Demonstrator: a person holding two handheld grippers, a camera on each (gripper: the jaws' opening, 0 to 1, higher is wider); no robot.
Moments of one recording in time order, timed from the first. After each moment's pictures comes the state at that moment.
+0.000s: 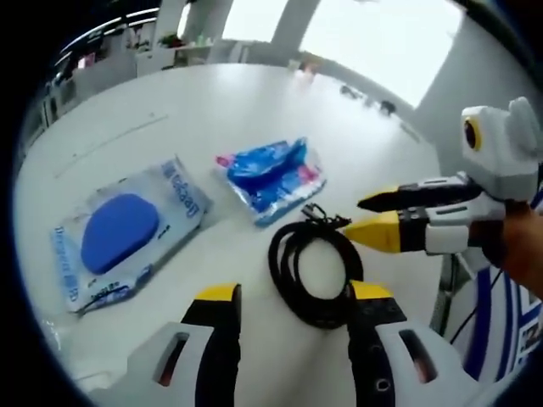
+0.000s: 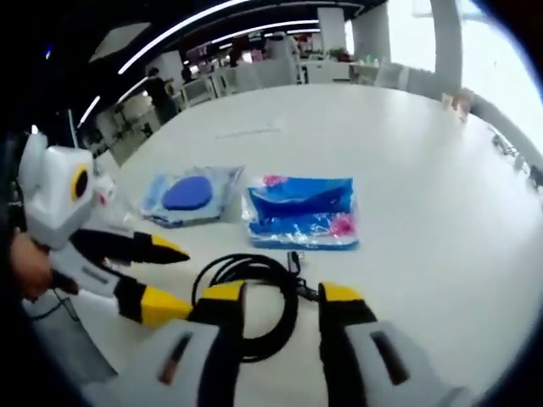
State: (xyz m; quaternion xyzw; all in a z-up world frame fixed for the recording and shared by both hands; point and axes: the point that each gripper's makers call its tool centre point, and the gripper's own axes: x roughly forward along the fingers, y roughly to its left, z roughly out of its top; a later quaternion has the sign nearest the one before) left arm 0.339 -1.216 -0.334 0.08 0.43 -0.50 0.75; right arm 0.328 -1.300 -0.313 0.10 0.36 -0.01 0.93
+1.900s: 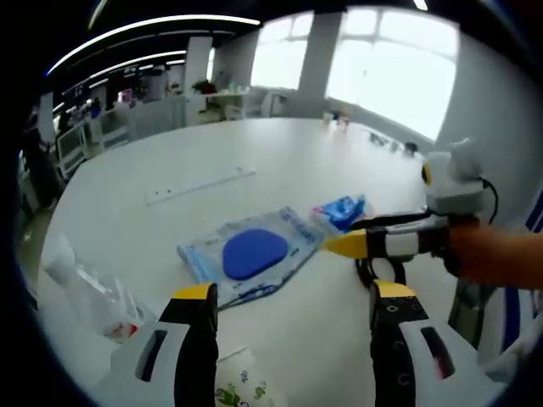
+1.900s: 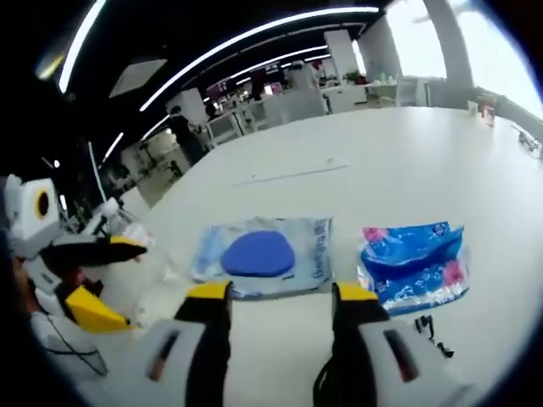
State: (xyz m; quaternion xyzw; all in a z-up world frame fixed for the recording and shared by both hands) left arm 0.415 -1.081 -0.257 0.07 0.32 -0.45 0.83; right arm 0.417 -1.200 -0.307 0.17 0.31 0.03 0.93
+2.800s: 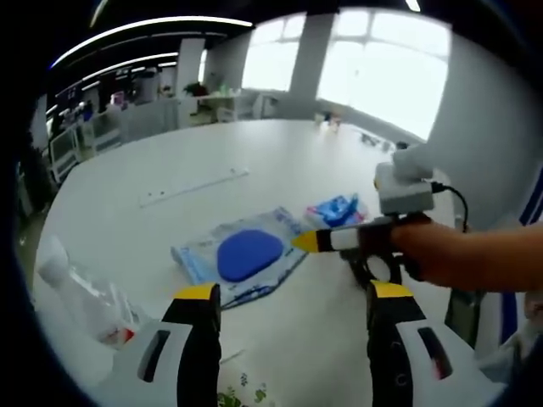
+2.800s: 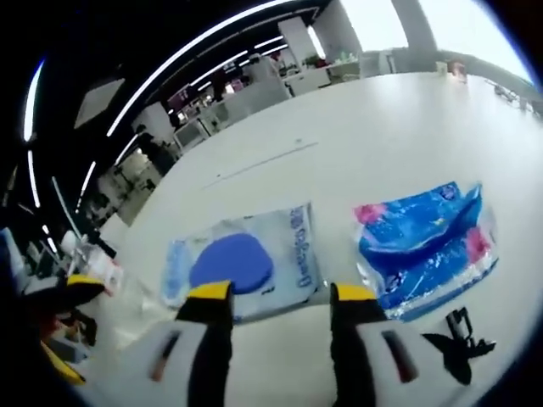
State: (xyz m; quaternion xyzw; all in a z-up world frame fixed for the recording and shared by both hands) left arm 0.413 -1.083 -0.260 0.06 0.32 -0.47 0.82; right arm 0.448 -1.212 -0.347 0.24 0.33 -0.04 0.91
